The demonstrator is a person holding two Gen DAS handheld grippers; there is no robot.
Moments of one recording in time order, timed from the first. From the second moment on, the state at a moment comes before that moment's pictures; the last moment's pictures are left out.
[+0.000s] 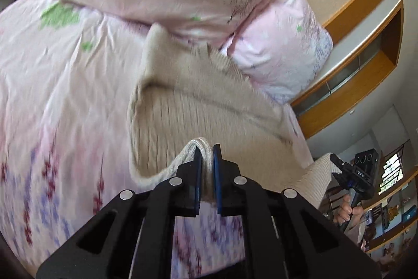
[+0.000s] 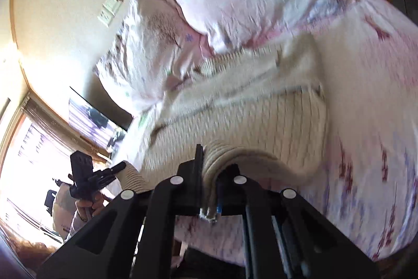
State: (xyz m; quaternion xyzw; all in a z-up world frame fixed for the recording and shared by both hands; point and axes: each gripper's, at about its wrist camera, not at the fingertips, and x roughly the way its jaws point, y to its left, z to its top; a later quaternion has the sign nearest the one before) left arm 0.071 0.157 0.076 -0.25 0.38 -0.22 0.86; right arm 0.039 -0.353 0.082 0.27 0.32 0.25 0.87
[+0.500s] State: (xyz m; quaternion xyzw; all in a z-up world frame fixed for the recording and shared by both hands) left arm 0.252 0.162 0.069 -0.23 0.36 -0.06 0.90; right arm 0.201 -0.404 0.008 0.34 0.26 0.04 0.90
